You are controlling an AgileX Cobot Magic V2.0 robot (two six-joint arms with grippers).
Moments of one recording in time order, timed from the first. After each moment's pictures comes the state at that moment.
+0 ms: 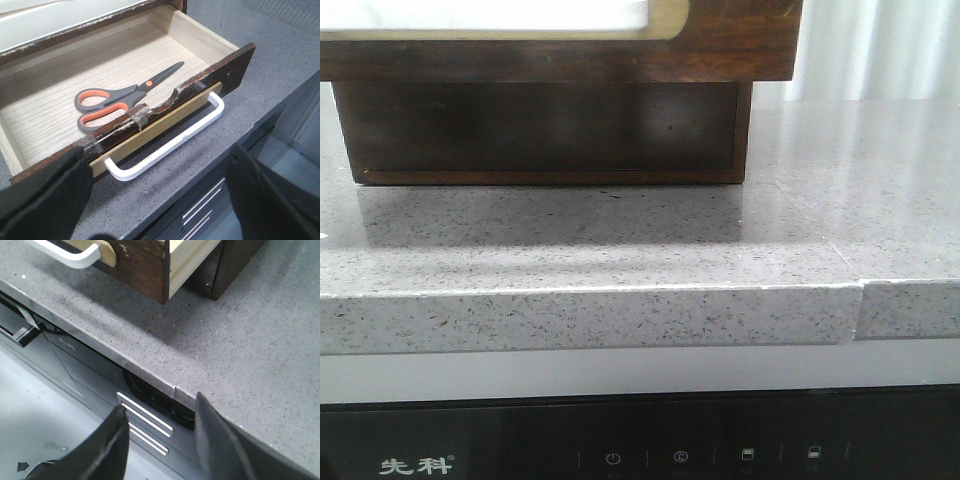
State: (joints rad) left arm -0.61 0.74 -1.15 -0.05 0.95 0.08; right arm 0.62 0.57 -0.88 -0.01 0.96 0.04
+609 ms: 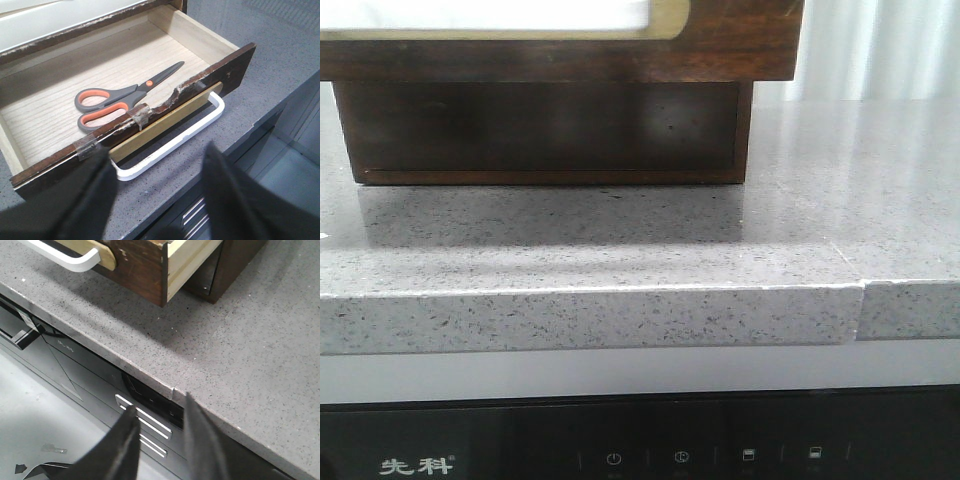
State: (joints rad) left arm -0.61 0.74 -1.15 -0.05 0.95 0.08; right arm 0.62 0.56 -0.88 -0.02 0.96 0.04
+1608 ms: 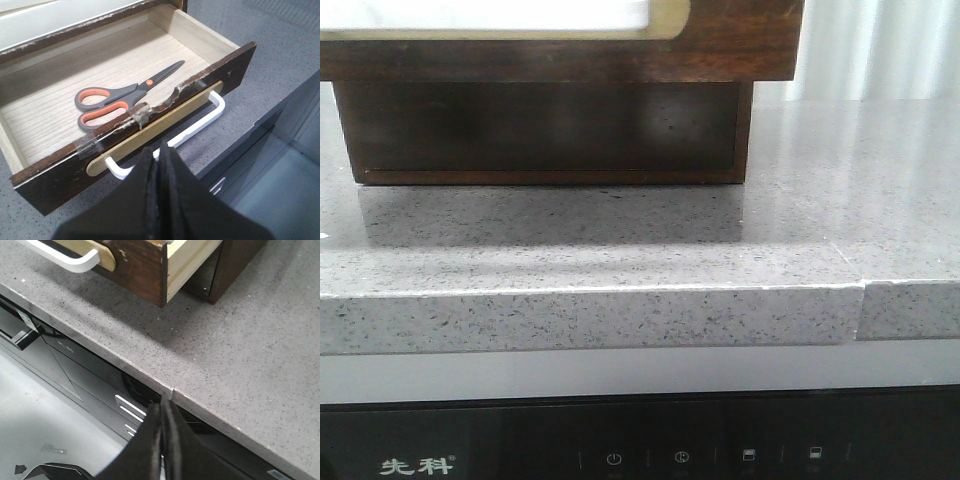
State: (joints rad) left arm -0.61 0.74 -1.14 -0.05 0.96 0.08; right arm 0.62 0.56 -0.88 -0.02 0.96 0.04
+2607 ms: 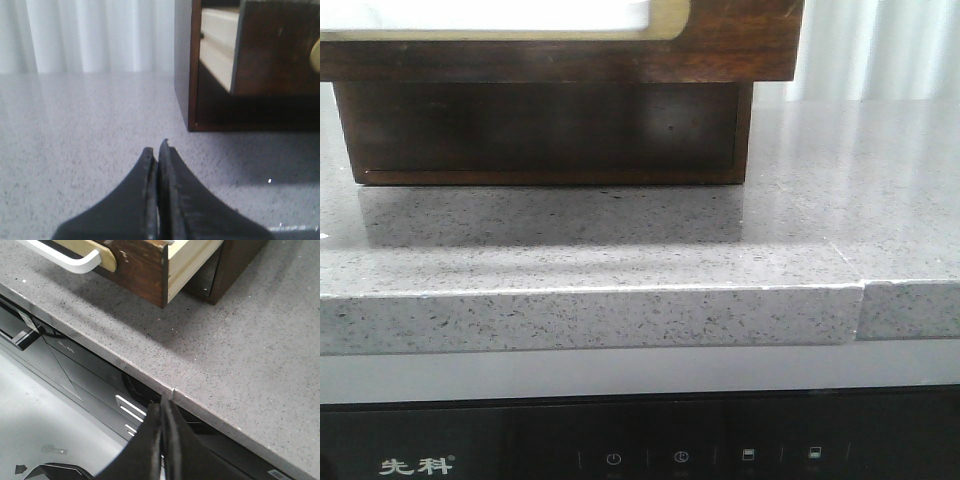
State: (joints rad) left arm -0.03 0.00 -0.01 -0.05 0.10 0.08; right arm 0.62 0.56 -0.88 -0.02 0.96 0.04
